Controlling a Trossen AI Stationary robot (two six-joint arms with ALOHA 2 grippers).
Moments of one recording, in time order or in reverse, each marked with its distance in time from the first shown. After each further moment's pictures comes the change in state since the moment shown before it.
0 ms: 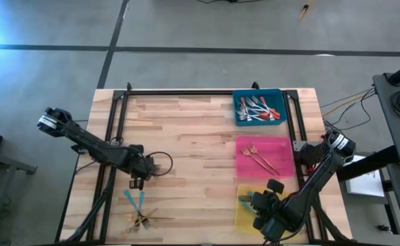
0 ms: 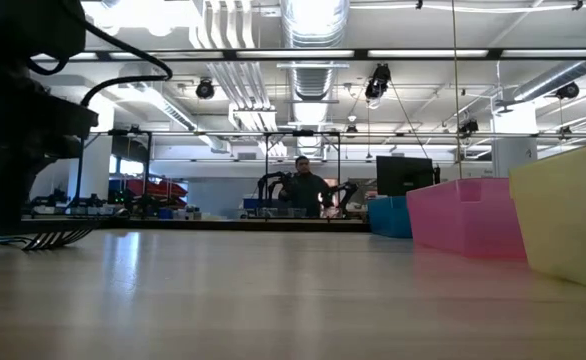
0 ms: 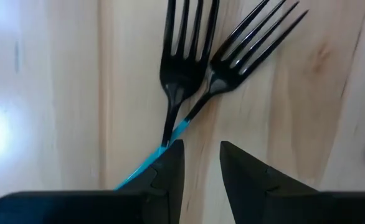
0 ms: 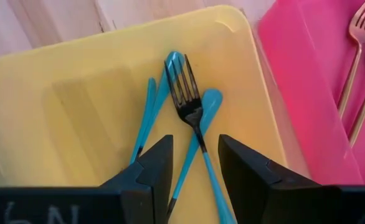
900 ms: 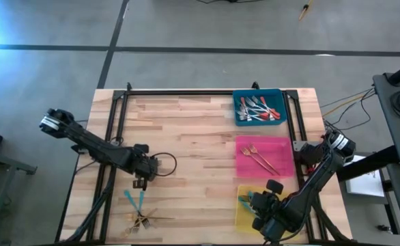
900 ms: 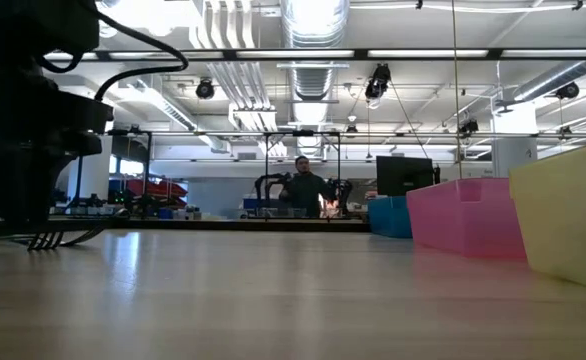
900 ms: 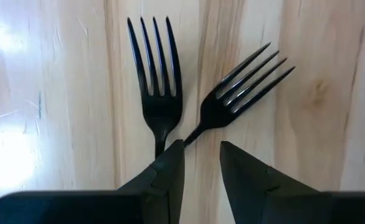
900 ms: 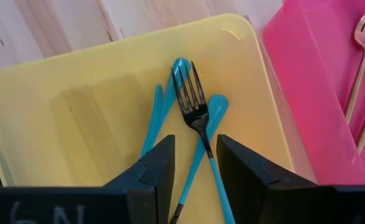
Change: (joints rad) left arm 0.013 0.046 0.027 0.058 -0.062 0.096; right arm 0.000 -0.001 0.000 0.023 0.016 0.001
